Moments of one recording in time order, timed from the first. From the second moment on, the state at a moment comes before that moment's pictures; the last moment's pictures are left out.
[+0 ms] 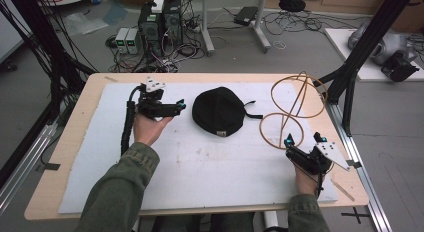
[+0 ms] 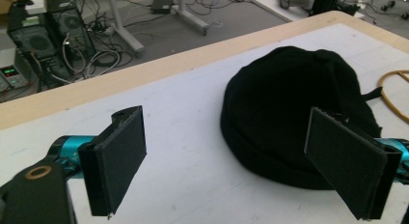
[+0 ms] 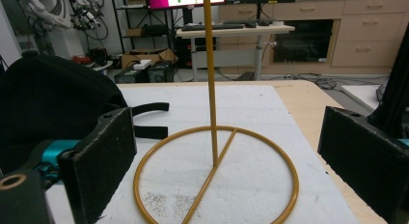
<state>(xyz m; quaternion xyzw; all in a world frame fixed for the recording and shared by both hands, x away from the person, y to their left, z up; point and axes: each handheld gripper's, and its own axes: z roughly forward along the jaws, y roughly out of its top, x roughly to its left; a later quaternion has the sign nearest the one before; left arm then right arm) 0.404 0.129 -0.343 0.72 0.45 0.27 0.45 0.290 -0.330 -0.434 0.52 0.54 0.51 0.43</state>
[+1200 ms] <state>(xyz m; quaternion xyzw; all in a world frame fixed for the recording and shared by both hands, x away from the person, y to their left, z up) 0.450 -0.005 -0.386 0.76 0.47 0.20 0.40 0.295 -0.330 -0.437 0.52 0.55 0.51 0.41</state>
